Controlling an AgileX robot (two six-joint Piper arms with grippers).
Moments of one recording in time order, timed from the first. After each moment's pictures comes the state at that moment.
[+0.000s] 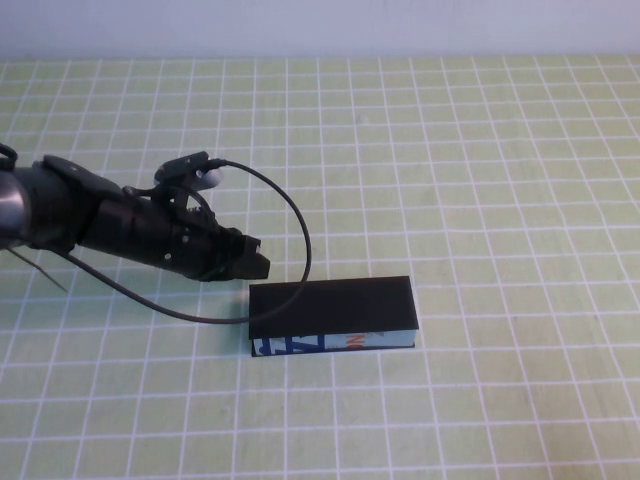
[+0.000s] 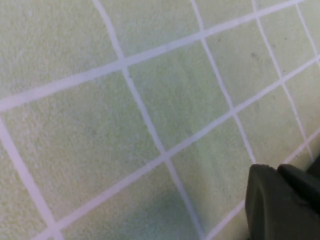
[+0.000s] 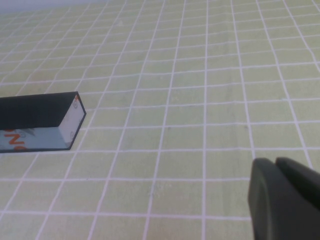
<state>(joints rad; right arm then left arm) 0.18 -0.01 0.03 0.19 0.31 0.02 -0.20 1.99 -1.22 -1.14 0.77 1.01</state>
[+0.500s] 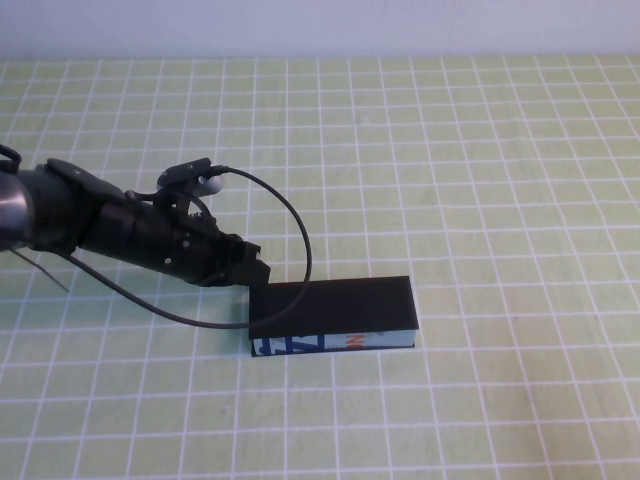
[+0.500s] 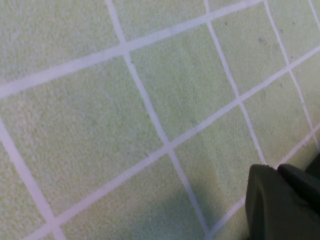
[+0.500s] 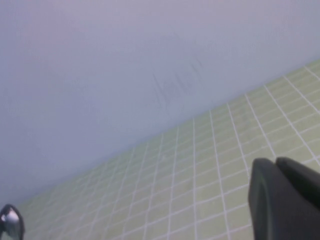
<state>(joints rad) 0.18 -0.01 0.03 0.53 -0.01 0.02 -0.20 2.01 -1.22 -1.12 0.78 1.02</state>
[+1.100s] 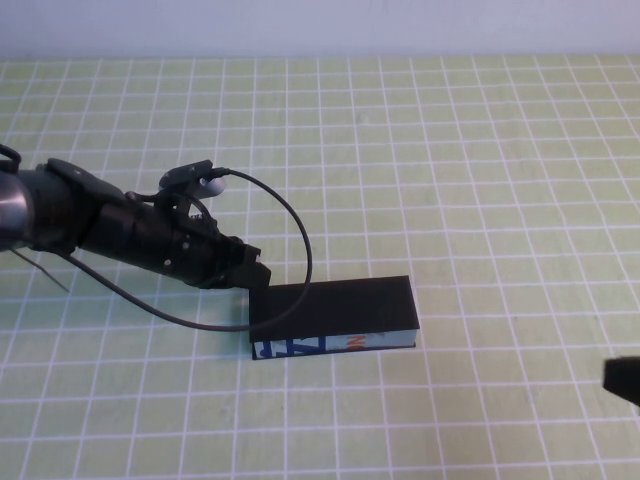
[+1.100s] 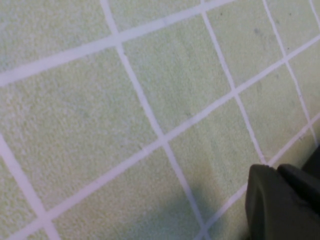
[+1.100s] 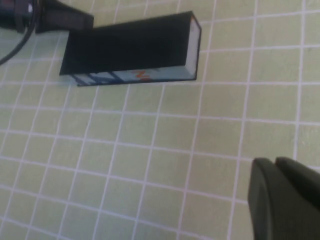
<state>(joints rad) 0.18 0.74 -0.53 0.63 0.71 -0.21 -0.20 2.01 -1.22 -1.11 0.79 1.02</state>
